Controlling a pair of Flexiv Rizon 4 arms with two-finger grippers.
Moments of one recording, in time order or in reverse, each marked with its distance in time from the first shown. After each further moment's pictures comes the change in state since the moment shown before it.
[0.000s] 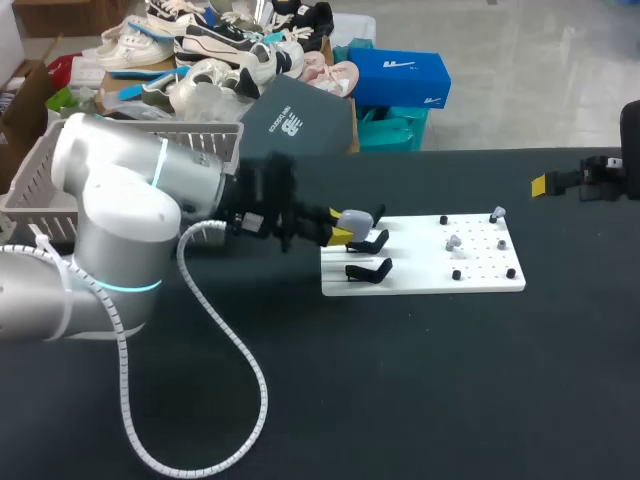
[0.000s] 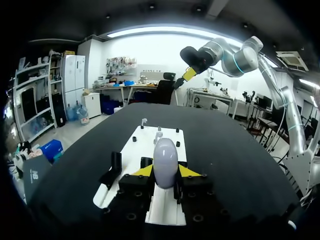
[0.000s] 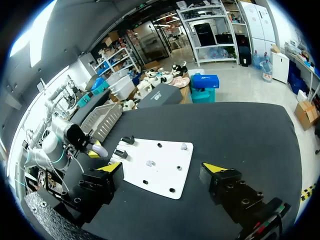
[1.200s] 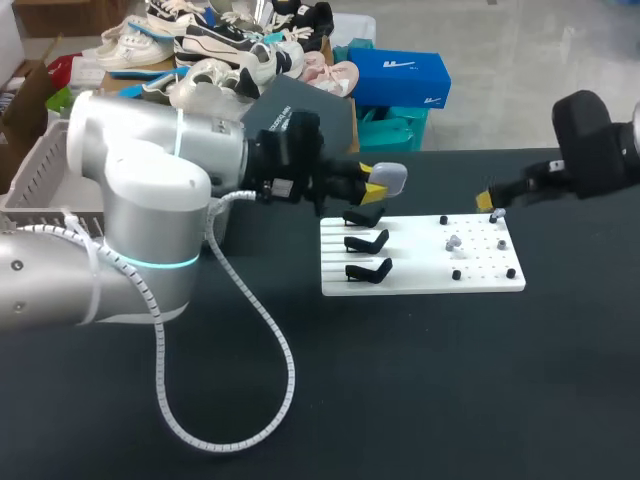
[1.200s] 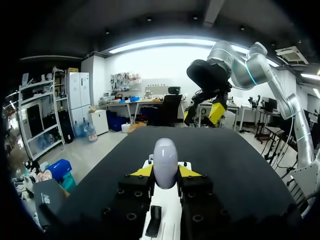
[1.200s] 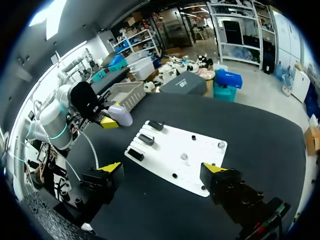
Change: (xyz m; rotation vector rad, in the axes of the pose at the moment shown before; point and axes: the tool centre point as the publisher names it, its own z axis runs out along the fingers) left arm -0.088 0.003 0.015 -0.075 -0.101 0.064; right arm 0.016 0.082 0.018 -0.083 0.135 -0.189
